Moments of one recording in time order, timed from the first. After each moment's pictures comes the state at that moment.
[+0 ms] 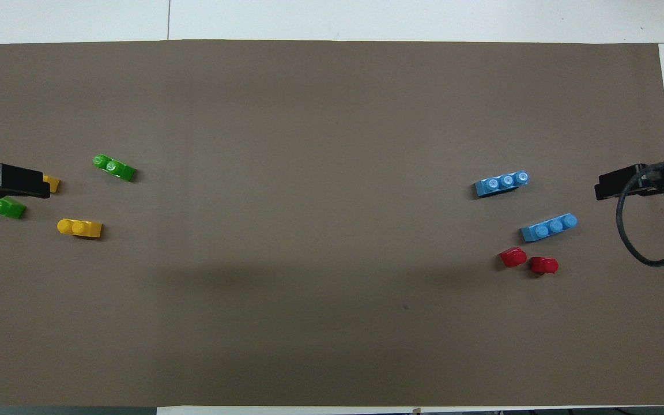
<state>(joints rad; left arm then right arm) 0.03 -0.10 -0.06 -1.70 -0.02 1.63 -0.02 -0.05 -0.06 0.05 -1.66 0.01 1.56 -0.04</state>
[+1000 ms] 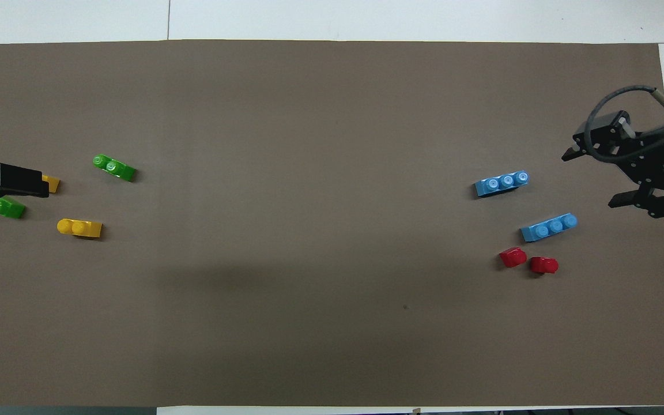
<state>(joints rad) 0.03 -0.10 -0.06 -1.70 -0.02 1.64 -0.02 -0.05 -0.01 0.05 -1.67 0.20 1.64 0.81</state>
